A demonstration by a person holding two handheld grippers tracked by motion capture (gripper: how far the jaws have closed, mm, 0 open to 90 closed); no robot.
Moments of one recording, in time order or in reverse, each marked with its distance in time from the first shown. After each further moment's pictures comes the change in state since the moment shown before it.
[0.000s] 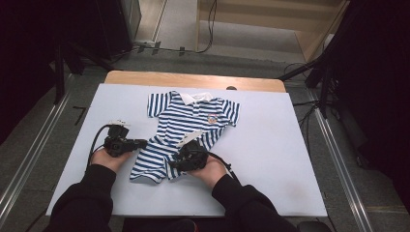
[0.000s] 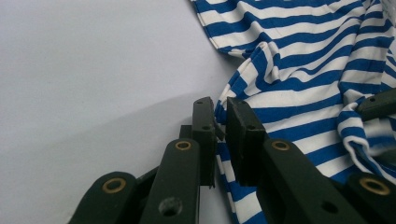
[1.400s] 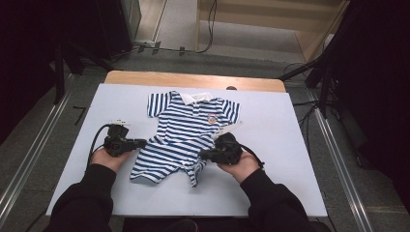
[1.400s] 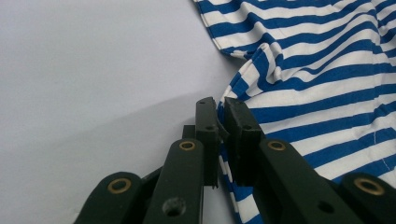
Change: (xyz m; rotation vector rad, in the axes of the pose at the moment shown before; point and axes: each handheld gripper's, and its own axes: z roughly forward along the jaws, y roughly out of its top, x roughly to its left) left arm -0.001 0.001 -0.001 -0.001 0.018 0.000; right arm -0.031 -0.022 -0.091 -0.014 0.007 0.140
